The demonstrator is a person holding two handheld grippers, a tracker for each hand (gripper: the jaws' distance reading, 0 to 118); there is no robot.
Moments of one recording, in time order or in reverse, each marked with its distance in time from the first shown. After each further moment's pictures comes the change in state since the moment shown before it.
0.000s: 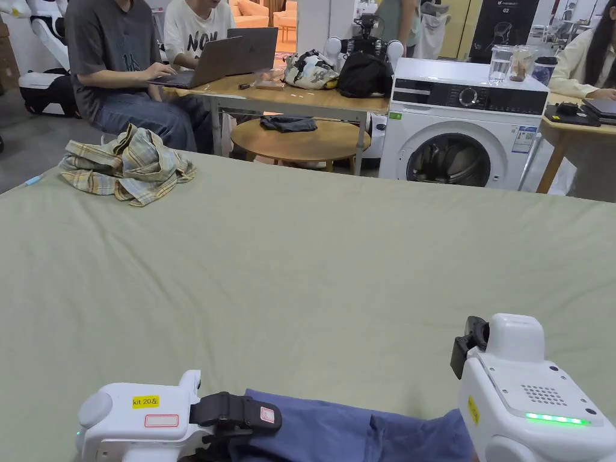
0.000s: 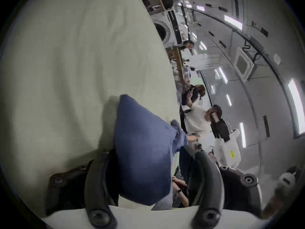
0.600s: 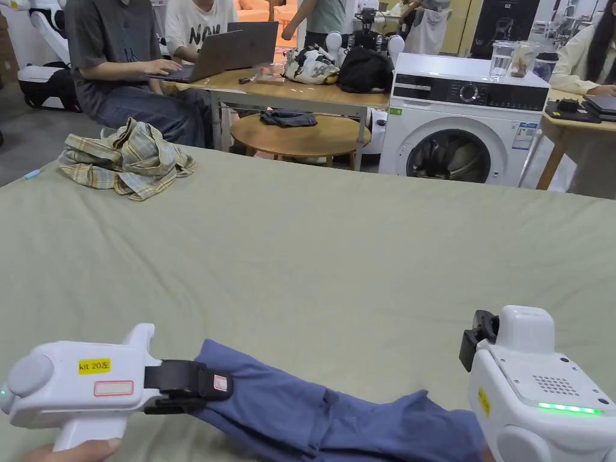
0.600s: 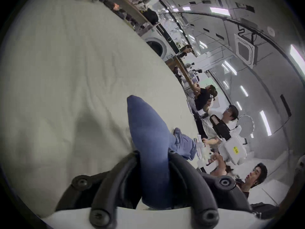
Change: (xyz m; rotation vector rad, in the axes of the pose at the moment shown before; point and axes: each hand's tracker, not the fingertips) left arm 0.078 0.006 0.085 0.164 0.253 -0.208; right arm 0.011 0.007 0.001 -0.011 -0.003 0.005
